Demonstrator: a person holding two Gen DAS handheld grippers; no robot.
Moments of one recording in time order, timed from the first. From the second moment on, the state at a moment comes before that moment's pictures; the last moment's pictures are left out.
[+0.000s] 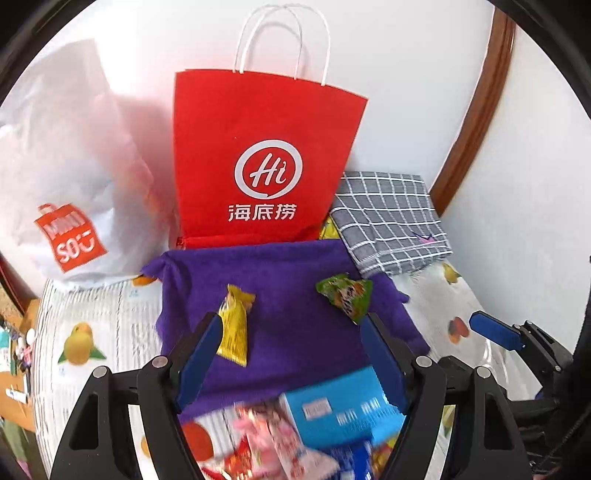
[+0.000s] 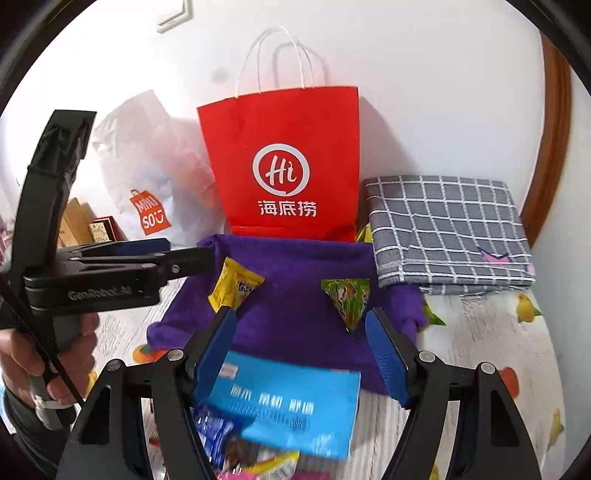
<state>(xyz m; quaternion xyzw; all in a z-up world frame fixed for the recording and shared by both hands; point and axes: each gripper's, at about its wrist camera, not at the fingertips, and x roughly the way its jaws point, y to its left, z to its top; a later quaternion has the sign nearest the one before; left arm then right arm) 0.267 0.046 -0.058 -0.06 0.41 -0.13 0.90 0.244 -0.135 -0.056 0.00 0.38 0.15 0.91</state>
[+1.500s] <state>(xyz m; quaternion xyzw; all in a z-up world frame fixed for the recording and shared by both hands) 0.100 0.112 -0.113 -0.11 0.44 -0.05 0.89 0.116 -0.135 -0.157 -0.02 0.44 0.16 0.88</state>
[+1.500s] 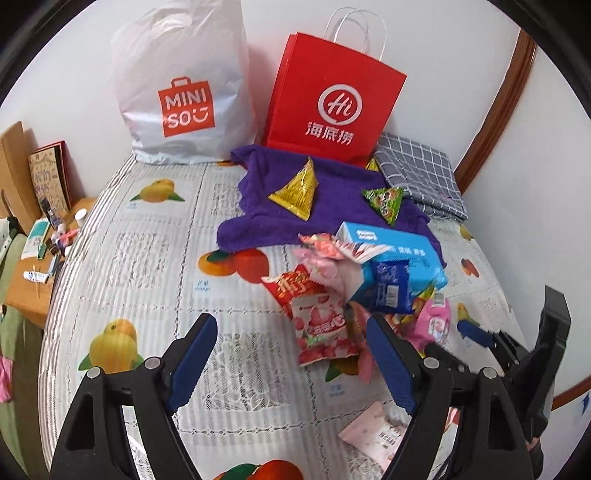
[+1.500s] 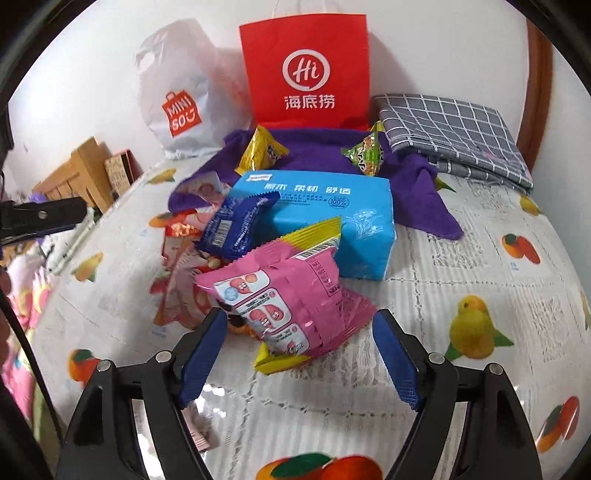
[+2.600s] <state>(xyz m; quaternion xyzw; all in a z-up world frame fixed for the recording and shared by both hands) 0.133 0.074 -0.186 -0.07 0.50 -0.04 0.86 0.089 -0.220 -0.163 0.06 0.42 0.12 0.90</state>
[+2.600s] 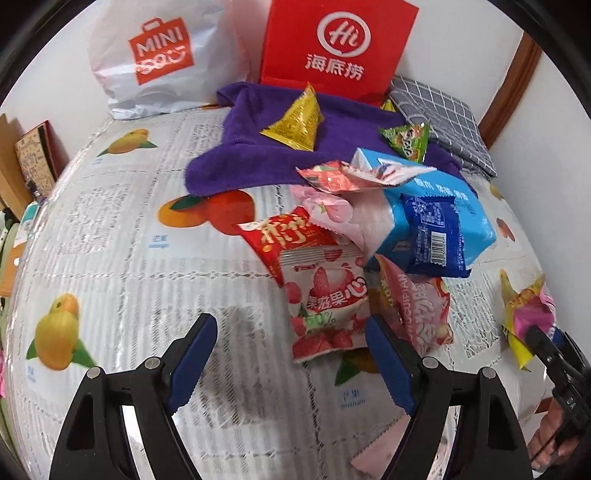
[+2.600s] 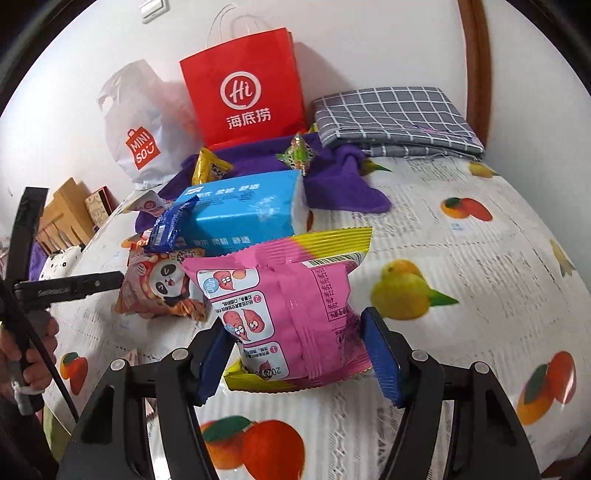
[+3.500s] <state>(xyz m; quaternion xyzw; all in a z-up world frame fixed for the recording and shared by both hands) 0.141 0.059 -0.198 -0.04 0.50 -0.03 0.87 0.080 -0.222 -0.167 0.07 0.43 0.12 0.89</state>
